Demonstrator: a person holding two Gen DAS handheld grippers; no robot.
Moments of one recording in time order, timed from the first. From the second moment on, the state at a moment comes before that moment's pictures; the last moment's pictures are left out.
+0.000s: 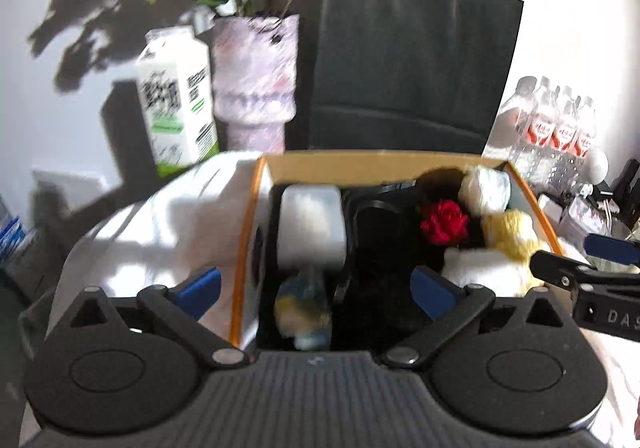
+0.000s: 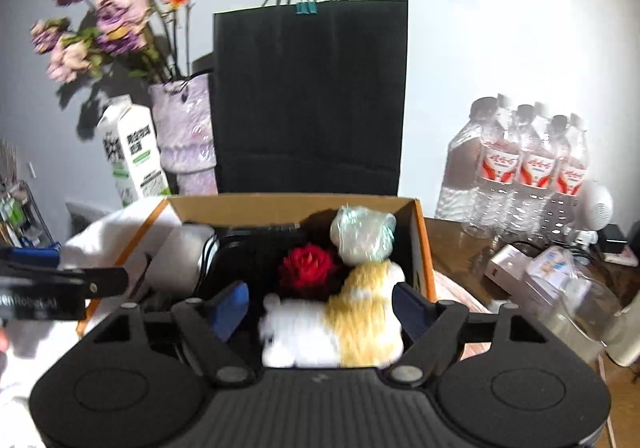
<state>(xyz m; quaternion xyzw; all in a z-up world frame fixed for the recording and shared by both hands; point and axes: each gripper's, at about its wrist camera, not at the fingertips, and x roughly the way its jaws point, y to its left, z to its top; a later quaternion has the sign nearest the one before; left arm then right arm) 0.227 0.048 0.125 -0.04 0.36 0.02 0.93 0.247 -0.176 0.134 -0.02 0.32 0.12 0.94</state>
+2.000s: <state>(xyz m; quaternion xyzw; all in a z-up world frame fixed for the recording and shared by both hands) 0.070 0.047 0.040 -0.04 0.27 -0.06 0.96 0.082 -0.152 0.014 0.05 0.31 0.15 0.94</state>
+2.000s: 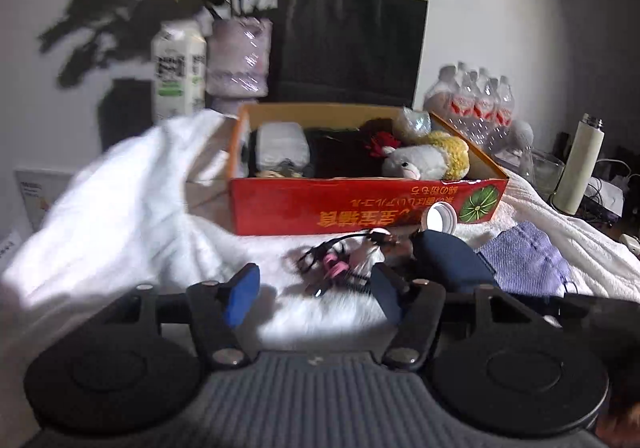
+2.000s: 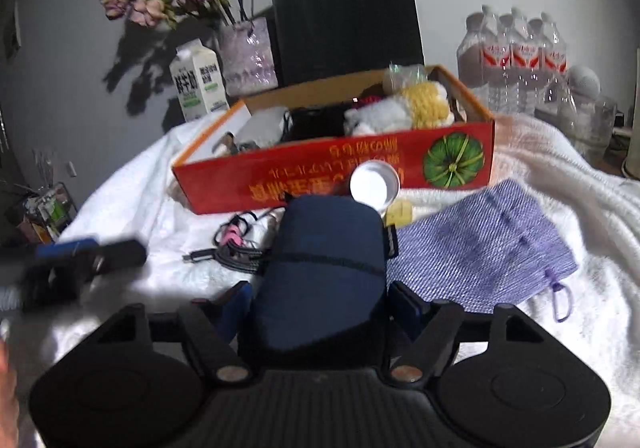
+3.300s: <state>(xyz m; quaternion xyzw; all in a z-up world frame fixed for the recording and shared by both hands) 0.001 0.005 0.072 0.03 0.17 -0.09 0.98 -0.004 -0.189 0.038 0.01 0.27 0.11 0.96</state>
